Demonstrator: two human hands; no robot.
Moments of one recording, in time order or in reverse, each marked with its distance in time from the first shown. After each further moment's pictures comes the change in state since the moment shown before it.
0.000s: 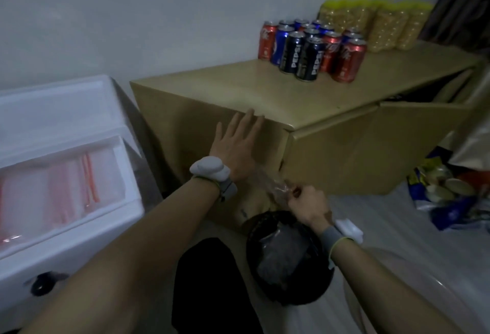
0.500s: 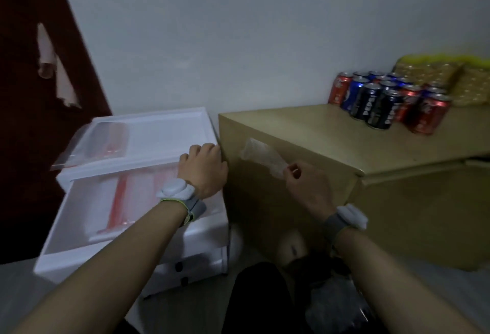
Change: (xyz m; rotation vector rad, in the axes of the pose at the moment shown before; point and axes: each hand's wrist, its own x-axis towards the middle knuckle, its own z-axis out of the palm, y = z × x) left_hand -0.122 -0.139 -0.074 0.122 0.171 -0.533; right_hand -0.021 -0.177 -0.014 0.167 0.180 -0.560
